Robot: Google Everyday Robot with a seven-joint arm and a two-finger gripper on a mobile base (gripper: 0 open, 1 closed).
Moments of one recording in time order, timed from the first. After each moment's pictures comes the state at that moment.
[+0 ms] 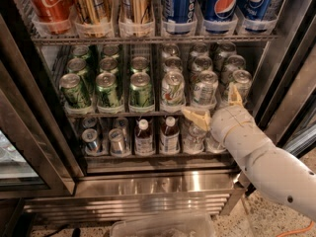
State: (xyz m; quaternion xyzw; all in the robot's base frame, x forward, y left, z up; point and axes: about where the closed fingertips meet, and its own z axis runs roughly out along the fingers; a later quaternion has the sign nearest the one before) arm 0.578 -0.154 0.853 -0.21 0.70 -0.02 0.68
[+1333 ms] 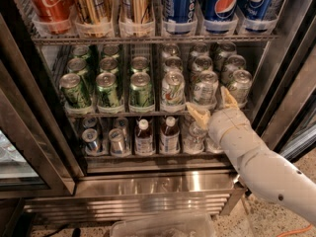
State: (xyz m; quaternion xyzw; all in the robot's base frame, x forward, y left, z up) arm 0.590 -0.159 0.835 -0.19 0.70 -0.03 0.69
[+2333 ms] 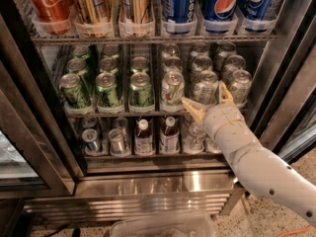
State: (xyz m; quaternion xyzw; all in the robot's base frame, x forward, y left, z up) arm 0.604 -0.150 0.844 -0.19 0.68 -0.02 0.71
